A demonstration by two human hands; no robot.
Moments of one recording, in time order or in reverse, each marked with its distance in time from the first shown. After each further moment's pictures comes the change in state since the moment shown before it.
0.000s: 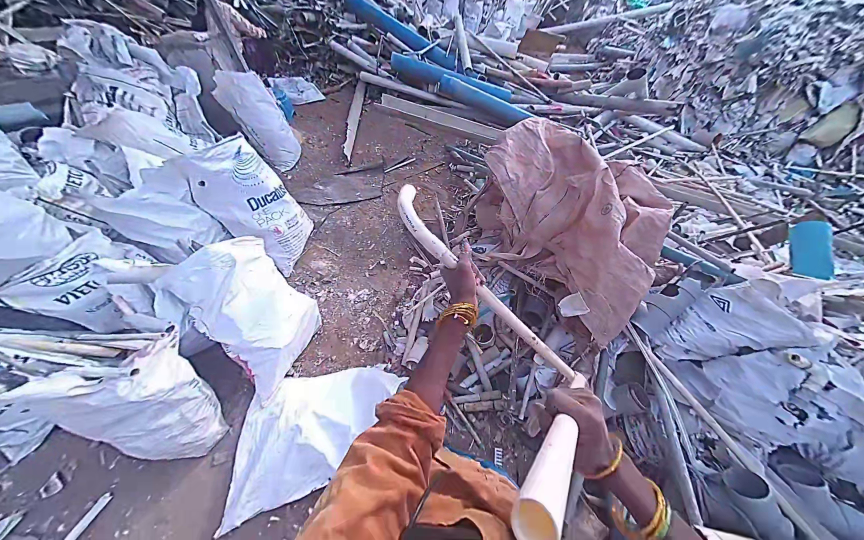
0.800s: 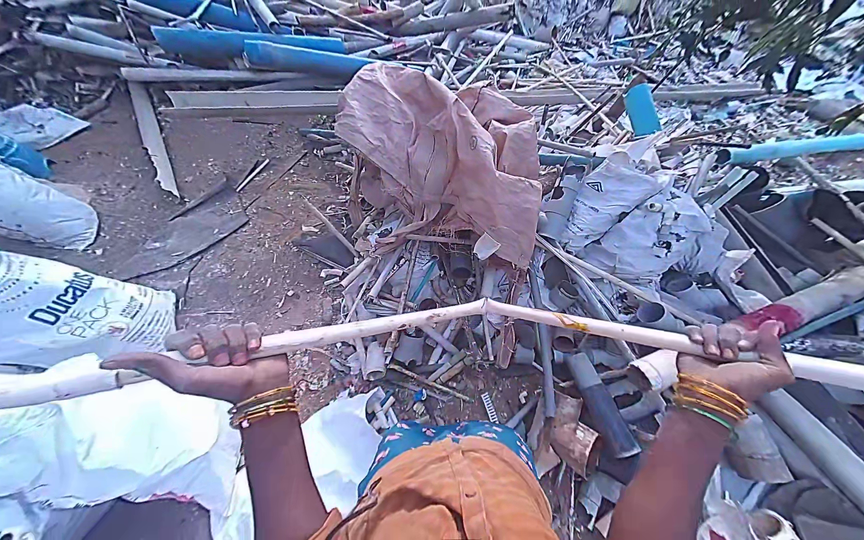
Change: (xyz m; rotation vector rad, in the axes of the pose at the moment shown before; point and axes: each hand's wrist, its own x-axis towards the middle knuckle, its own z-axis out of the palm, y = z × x) left_hand -0.013 0.078 -0.072 -0.367 -0.139 0.473; right_hand -0.115 -0.008 -0.197 0.406 1.834 0.539
